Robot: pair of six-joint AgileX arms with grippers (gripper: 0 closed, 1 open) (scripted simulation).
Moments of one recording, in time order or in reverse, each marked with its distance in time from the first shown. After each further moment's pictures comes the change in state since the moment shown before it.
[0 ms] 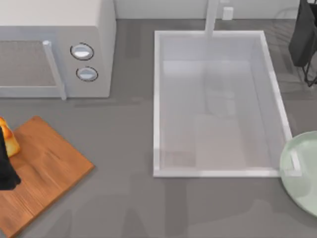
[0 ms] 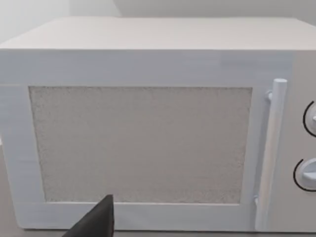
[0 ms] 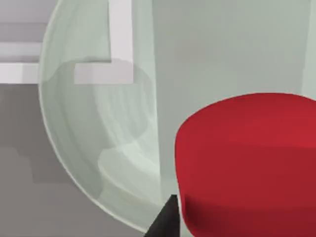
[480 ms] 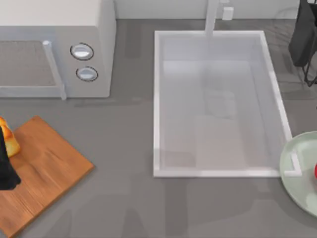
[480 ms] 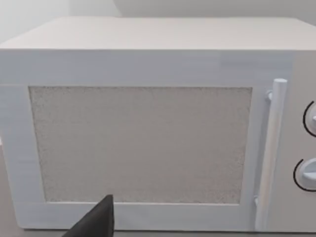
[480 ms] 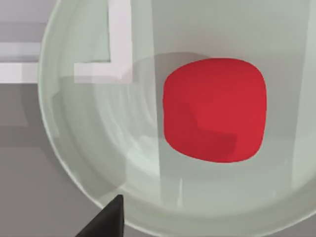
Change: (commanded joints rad) left arm 0.000 0.000 0.000 0.000 0.000 0.000; right arm 0.000 0.000 0.000 0.000 0.000 0.000
